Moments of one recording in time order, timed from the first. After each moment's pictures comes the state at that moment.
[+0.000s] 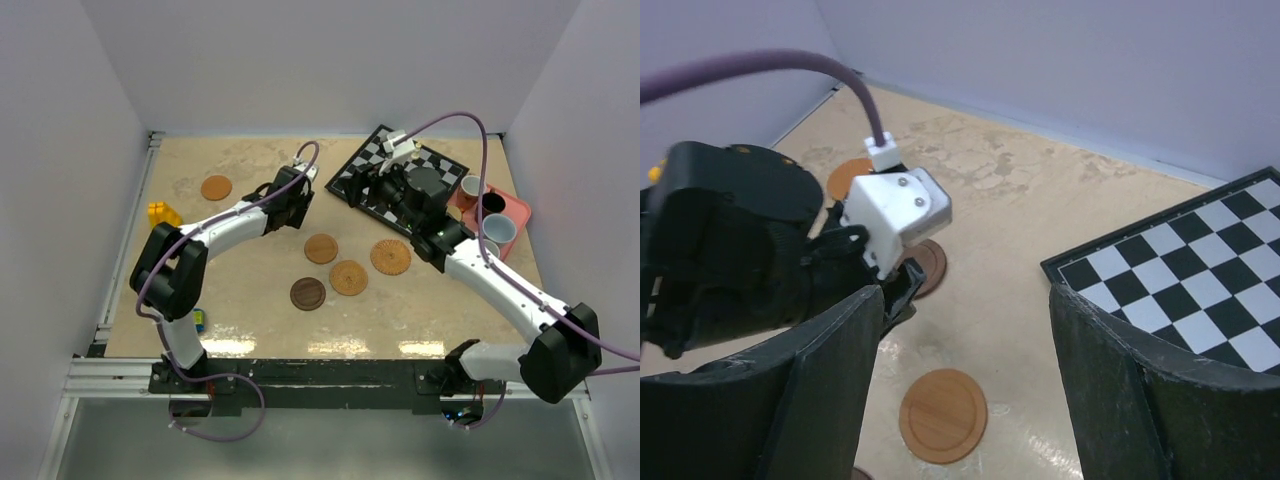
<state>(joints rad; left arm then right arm) -0.56 1.79 1.25 -0.25 -0.28 -0.03 0.57 1.27 1.02 0.18 0.00 0.16</state>
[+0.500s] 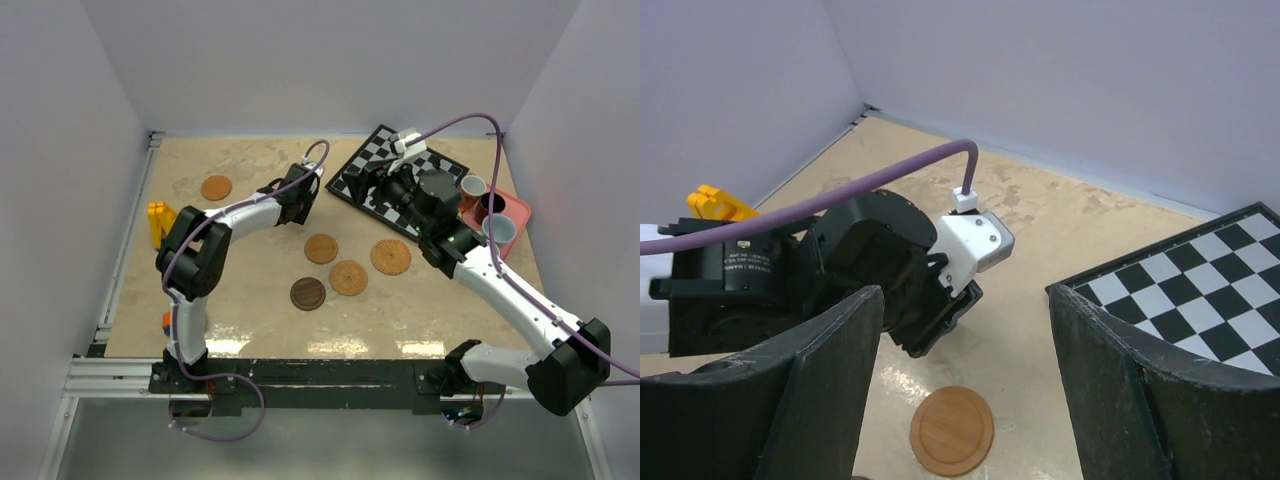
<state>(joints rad) -0.55 2.00 1.40 -0.26 -0.30 -0.02 0.57 1.19 1.02 0.17 -0.02 0.16</state>
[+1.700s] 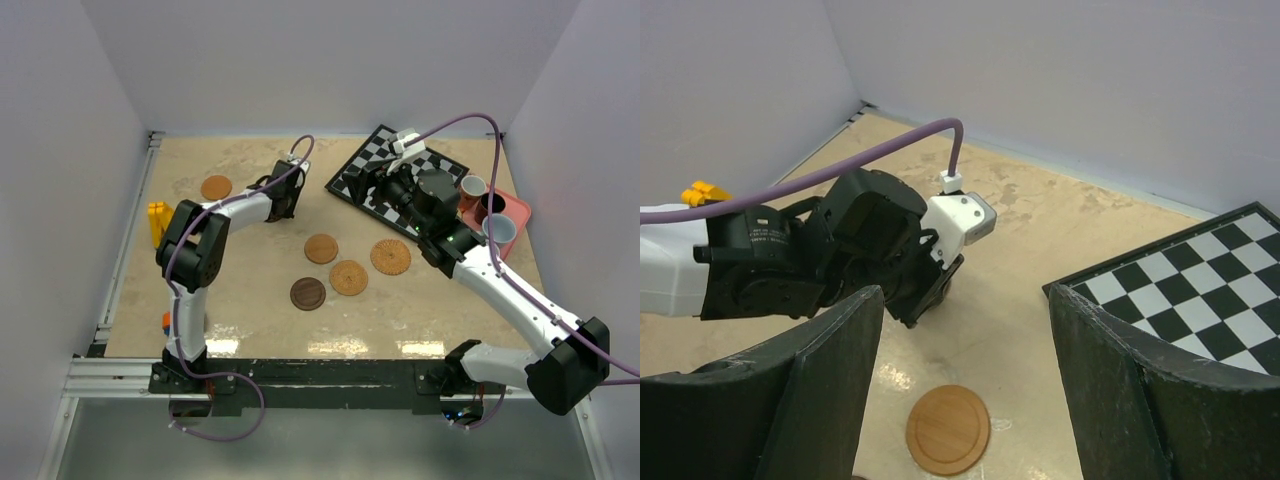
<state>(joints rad) -0.45 2.08 1.41 -0.20 -0.24 -0.01 0.57 1.19 1.02 0.17 -0.02 0.15</state>
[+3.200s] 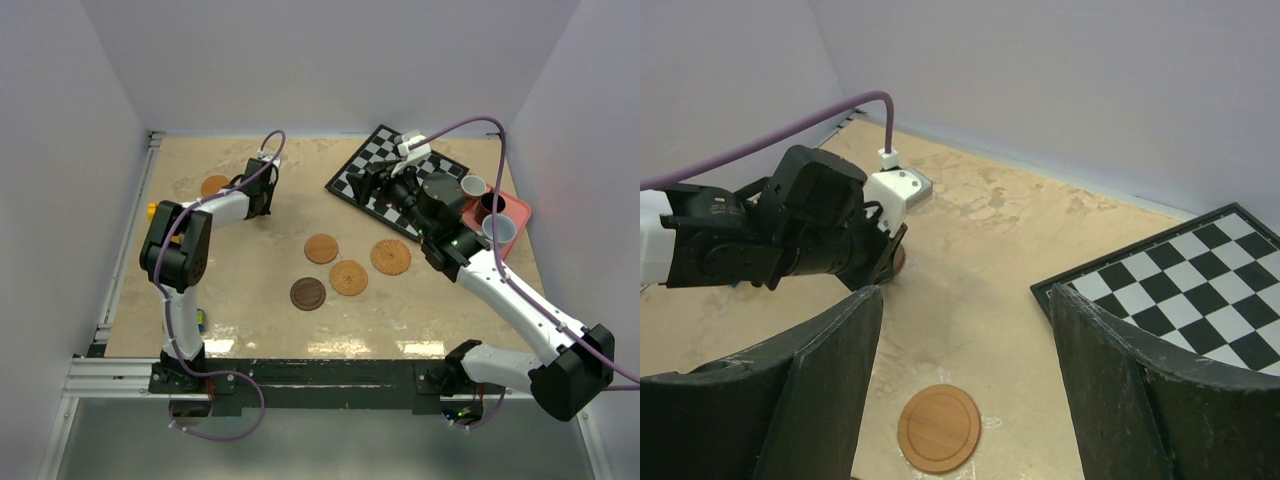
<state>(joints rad) -0.32 2.02 1.31 -0.14 -0.25 0.00 0.57 1.16 1.01 0.17 0.01 0.14</state>
